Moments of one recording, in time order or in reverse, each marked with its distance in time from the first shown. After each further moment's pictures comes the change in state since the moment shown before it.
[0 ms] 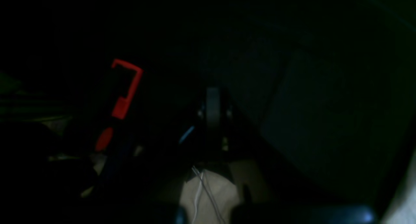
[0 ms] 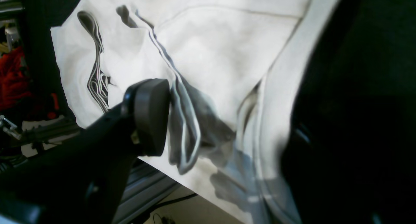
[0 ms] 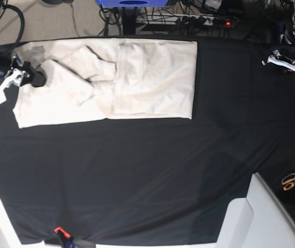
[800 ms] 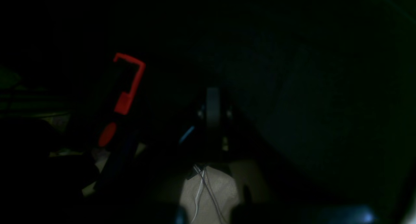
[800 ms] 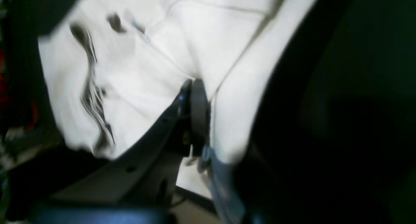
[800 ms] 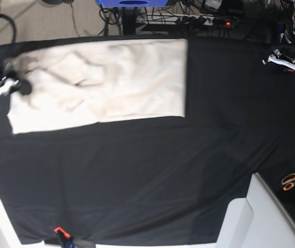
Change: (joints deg) left arm 0.0 0.0 0.0 -0.1 0.0 0.2 0.0; right arm 3.8 4.6 -0.5 -1.5 -1.9 -0.4 3.7
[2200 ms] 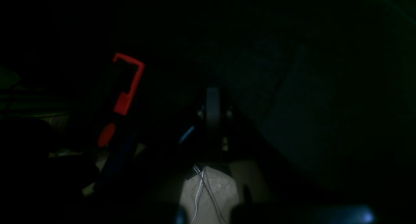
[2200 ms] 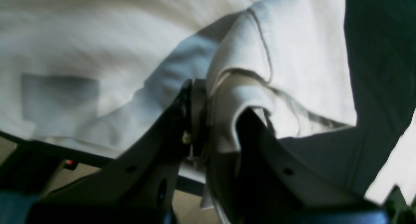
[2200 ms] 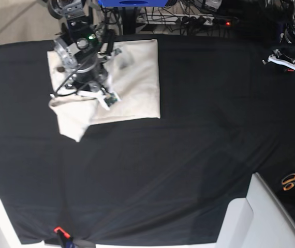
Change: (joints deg) left arm 0.0 0.1 -0.2 0.1 0.0 0.0 0.0; right arm -16.3 -28.1 -40.5 49.7 -83.9 -22.7 4.4
